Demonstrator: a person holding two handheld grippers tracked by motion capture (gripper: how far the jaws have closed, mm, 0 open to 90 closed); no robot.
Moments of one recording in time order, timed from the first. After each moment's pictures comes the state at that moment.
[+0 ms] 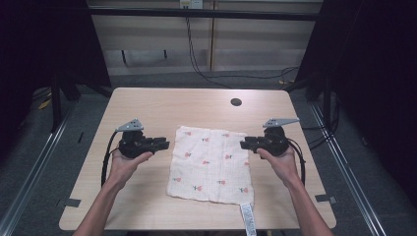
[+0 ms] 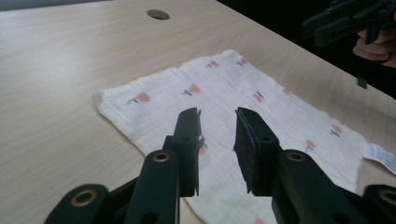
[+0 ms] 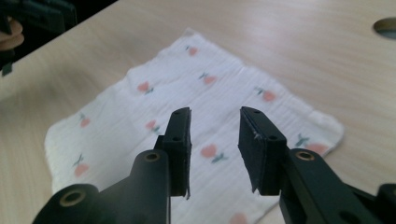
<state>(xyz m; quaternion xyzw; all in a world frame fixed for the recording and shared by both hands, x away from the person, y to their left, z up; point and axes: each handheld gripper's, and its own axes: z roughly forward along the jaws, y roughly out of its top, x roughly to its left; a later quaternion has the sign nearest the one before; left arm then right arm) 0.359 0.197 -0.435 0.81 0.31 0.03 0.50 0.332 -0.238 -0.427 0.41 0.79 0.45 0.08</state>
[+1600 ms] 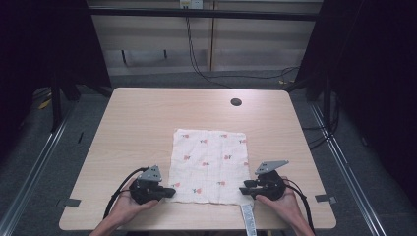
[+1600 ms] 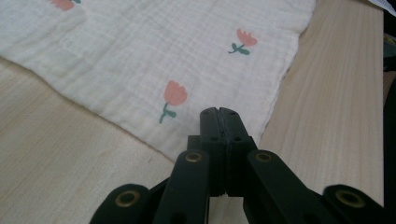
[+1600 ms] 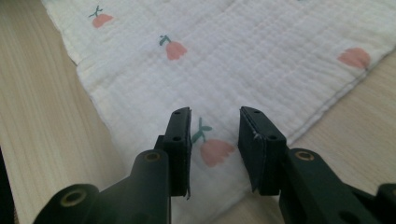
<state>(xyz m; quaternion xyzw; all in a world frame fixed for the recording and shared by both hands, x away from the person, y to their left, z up) 0.276 0.175 -0.499 0.90 0.21 -0.02 0.39 0.247 -0.223 -0.495 0.38 0.85 0.36 0.05</state>
